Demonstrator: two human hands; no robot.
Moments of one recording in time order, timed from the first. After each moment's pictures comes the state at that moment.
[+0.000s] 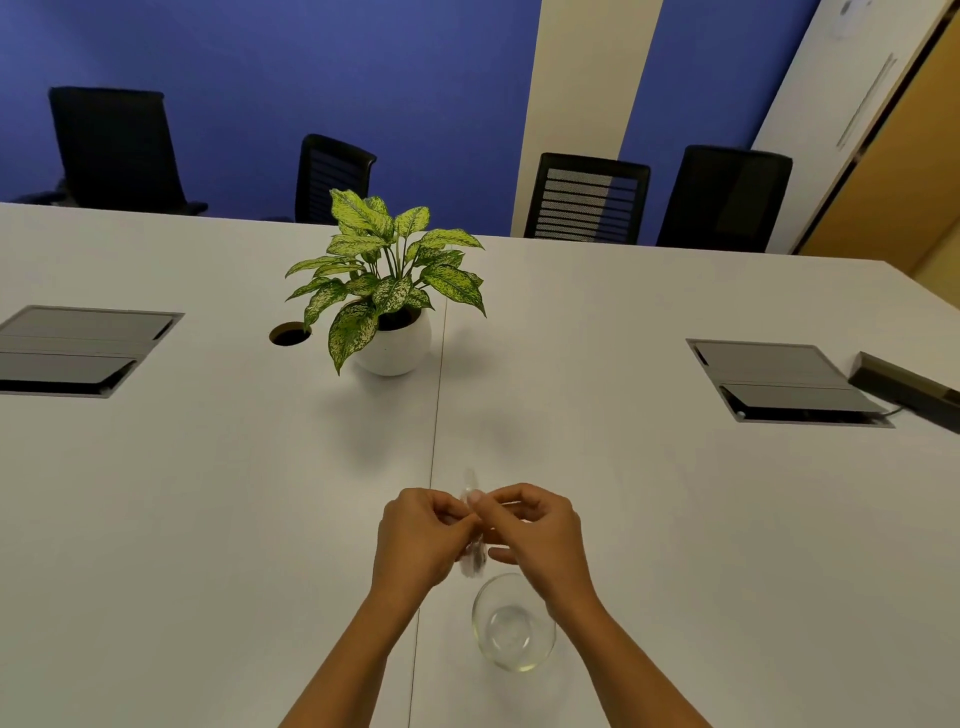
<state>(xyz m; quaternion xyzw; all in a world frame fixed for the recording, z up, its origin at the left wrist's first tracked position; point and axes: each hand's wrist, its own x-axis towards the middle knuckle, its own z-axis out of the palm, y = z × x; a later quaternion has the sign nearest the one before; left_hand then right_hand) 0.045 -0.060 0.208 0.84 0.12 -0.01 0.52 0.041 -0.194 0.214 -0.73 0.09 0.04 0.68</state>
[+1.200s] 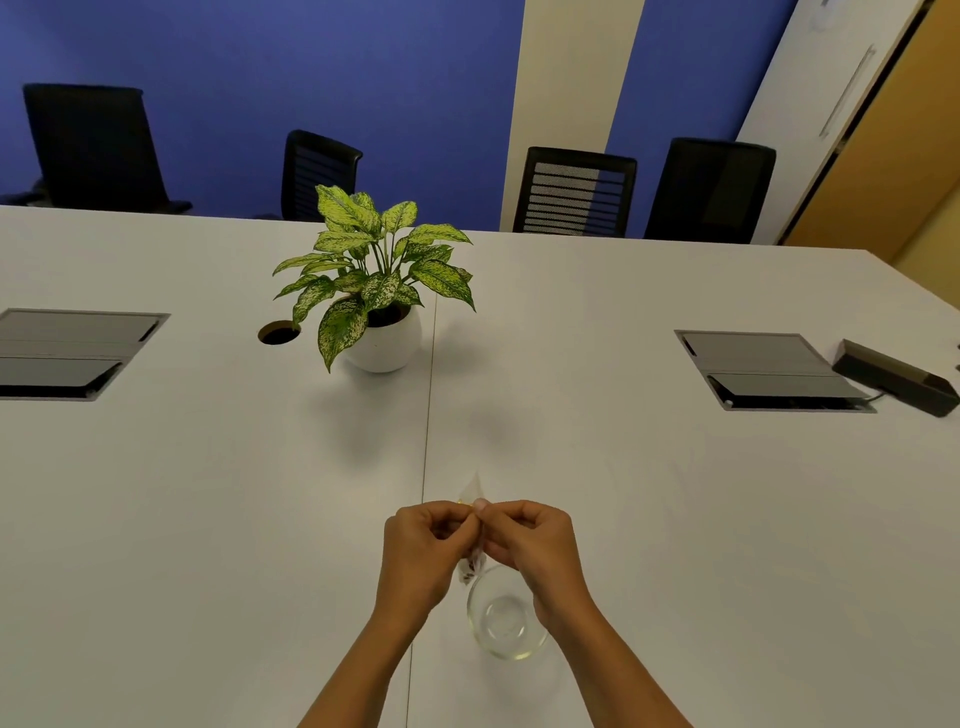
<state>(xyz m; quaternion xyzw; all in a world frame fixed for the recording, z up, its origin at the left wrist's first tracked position) 0.024 -0.068 0.195 0.77 0.07 0.03 0.64 0.028 -0.196 0.202 -0.67 0.16 0.08 0.72</state>
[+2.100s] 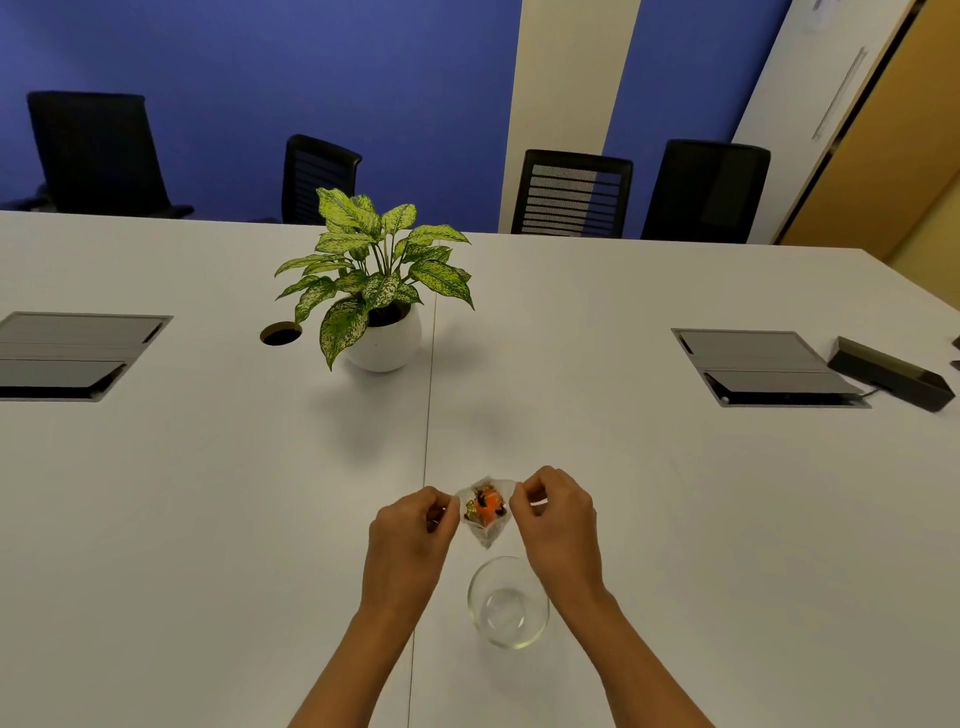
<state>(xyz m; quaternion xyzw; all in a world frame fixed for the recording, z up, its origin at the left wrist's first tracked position) 0.020 -0.058 0.184 0.88 0.03 0.14 0.45 0.033 -0.212 0.197 -0.89 0.07 -0.12 0.43</state>
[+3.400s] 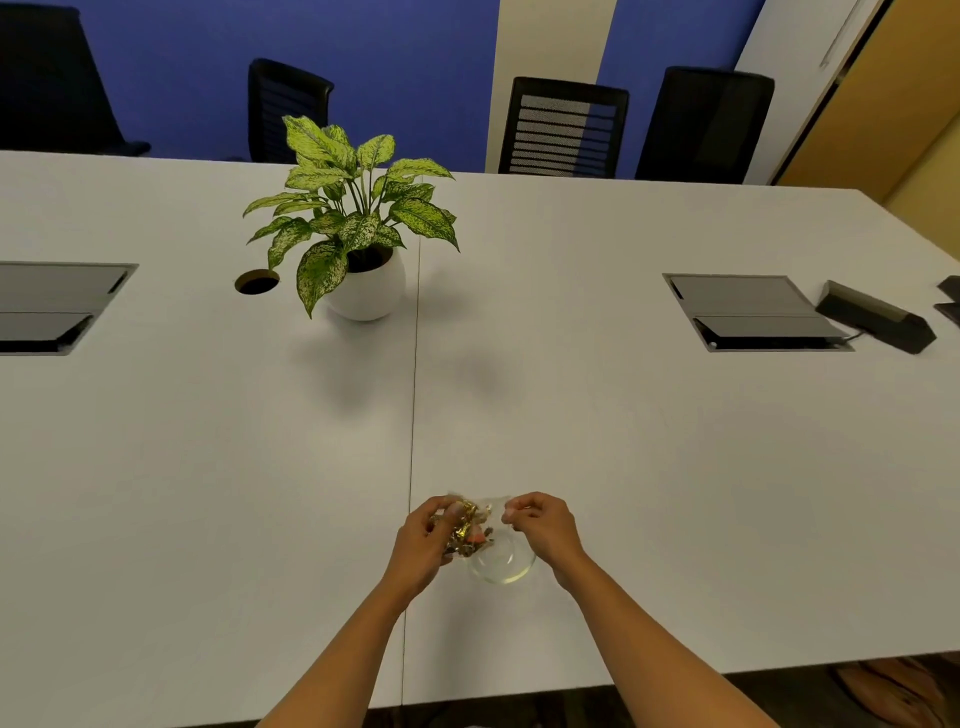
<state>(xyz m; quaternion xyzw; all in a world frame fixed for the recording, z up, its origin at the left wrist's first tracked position) 0.009 -0.066 0.074 0.72 0.11 -0.16 0.67 0.025 -0.247 0.090 -0.77 0.22 0.17 0.57</state>
